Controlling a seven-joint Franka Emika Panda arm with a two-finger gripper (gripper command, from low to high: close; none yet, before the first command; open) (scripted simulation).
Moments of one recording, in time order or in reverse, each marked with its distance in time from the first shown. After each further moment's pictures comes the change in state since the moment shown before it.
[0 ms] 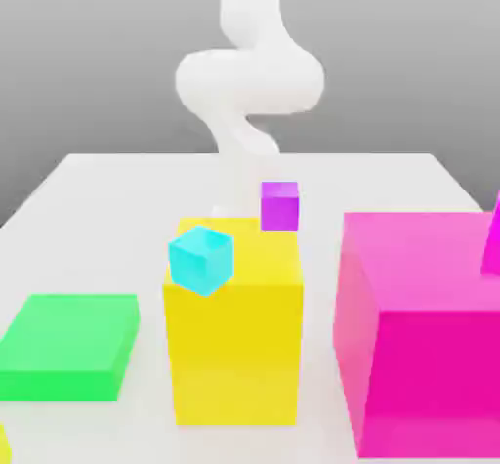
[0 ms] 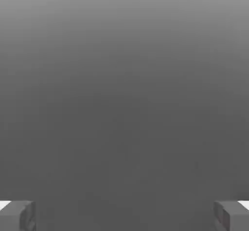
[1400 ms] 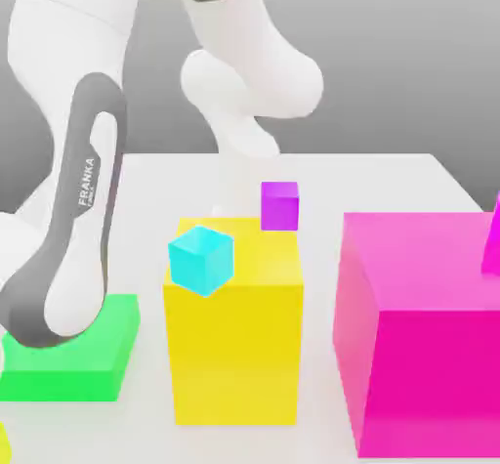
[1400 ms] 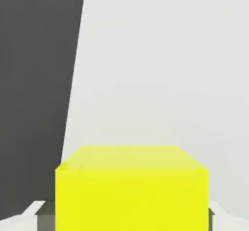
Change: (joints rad) arm -0.361 1.337 -0.138 0.272 0.168 0.315 0.696
